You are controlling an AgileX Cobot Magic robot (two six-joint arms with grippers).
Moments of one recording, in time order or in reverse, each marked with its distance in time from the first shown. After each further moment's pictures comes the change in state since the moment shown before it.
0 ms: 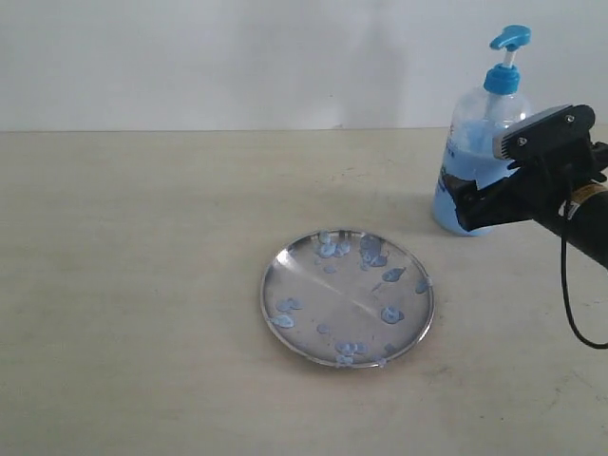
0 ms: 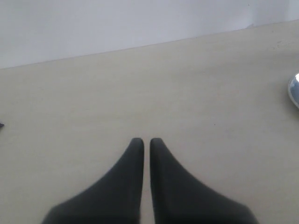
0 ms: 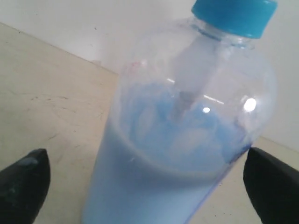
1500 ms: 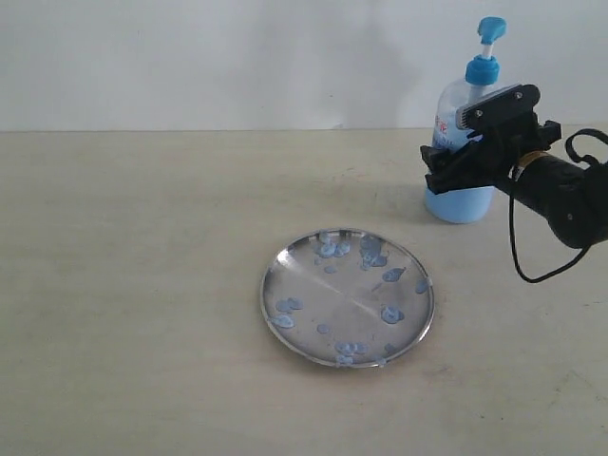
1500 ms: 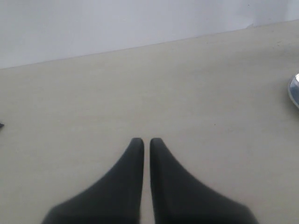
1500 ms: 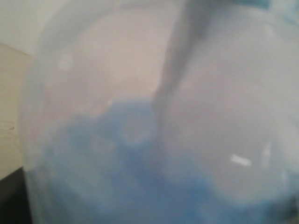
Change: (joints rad) left arm 0.000 0.000 0.000 0.000 0.000 0.000; right arm 0.002 0.240 -0.358 -0.056 0.140 0.060
